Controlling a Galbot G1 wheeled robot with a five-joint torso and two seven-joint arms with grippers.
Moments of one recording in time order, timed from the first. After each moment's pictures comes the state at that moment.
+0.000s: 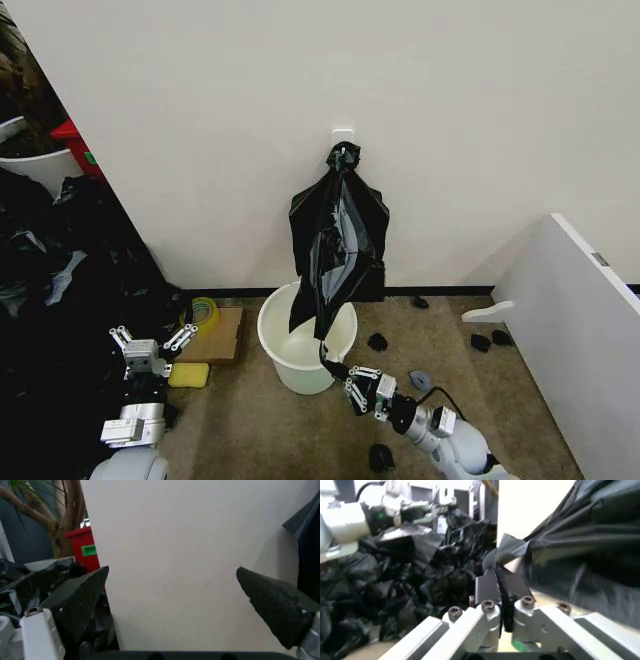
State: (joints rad) left arm 1.61 -1.37 -0.70 -1.98 -0.06 -0.46 -0.08; right arm -1.30 1.21 0.23 1.58 0.45 0.60 -0.85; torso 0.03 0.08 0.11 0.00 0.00
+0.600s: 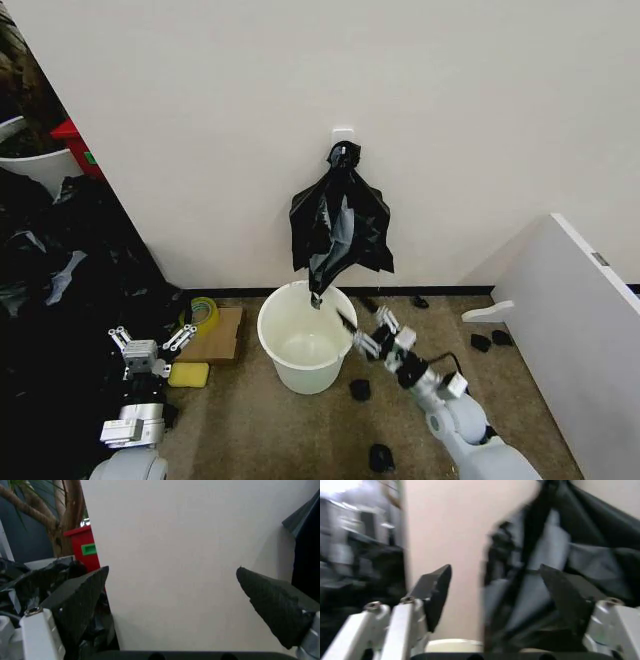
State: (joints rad) left arm 1.59 -1.37 -0.69 -1.97 -0.06 -0.46 -0.08; right arm -1.18 1.23 0.18 1.64 0.38 0.54 -0.32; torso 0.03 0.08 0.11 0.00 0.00
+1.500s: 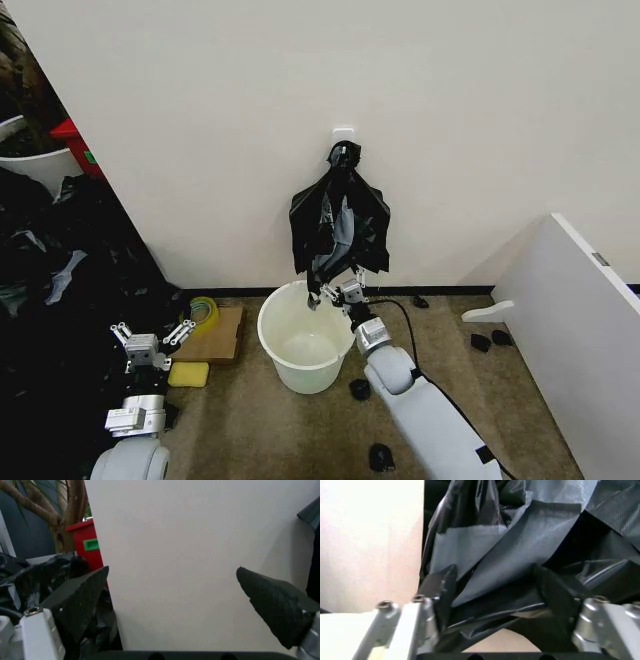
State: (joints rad) left arm 1.54 -1.35 -0.69 -1.90 -0.07 -0.46 -0.09; right arm -0.89 1.40 0.02 1.38 -0.03 0.25 0.18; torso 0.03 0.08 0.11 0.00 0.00
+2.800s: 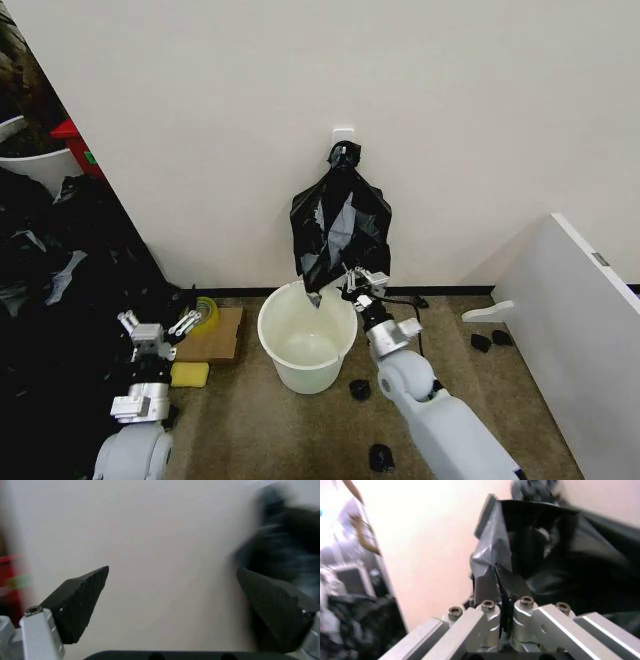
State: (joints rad) left arm 1.41 -1.24 -0.58 -1.88 -0.17 -0.52 0.06; right arm -1.05 1.25 0.07 1.72 0.65 0.41 -0.18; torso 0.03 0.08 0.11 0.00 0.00
